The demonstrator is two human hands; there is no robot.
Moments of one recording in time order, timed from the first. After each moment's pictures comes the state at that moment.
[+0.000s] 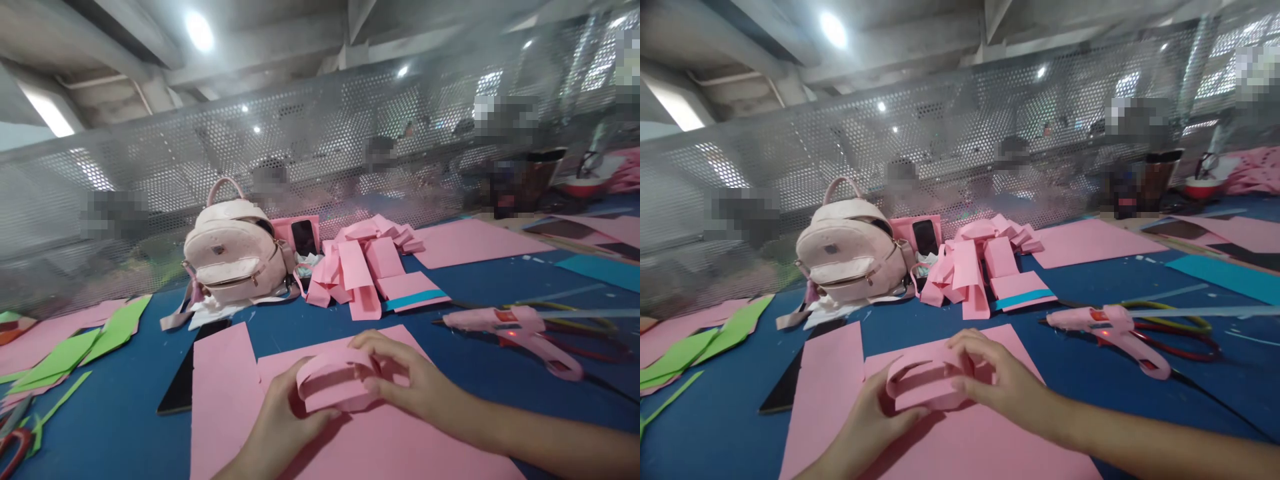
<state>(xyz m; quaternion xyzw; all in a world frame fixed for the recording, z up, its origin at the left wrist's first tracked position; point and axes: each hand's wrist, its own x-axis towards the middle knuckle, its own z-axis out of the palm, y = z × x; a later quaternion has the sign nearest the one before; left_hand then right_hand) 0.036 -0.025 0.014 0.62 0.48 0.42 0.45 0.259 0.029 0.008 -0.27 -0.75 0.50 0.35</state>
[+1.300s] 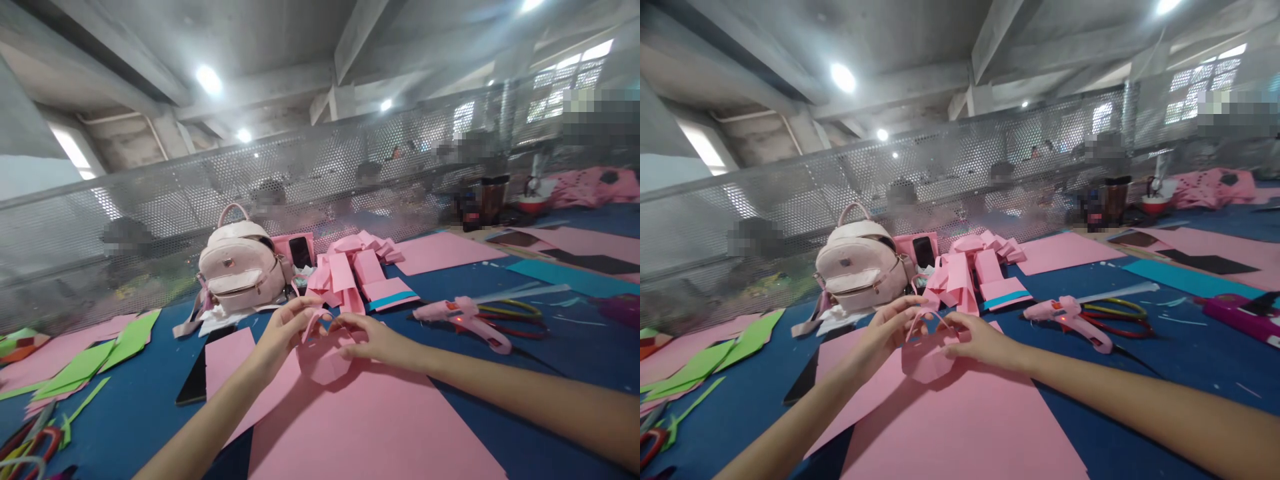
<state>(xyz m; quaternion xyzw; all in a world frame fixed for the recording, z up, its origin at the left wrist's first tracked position) 0.042 0.006 0.078 0.53 0.34 0.48 0.61 0.255 0.044 0.029 -0.30 -0.78 0.45 0.32</state>
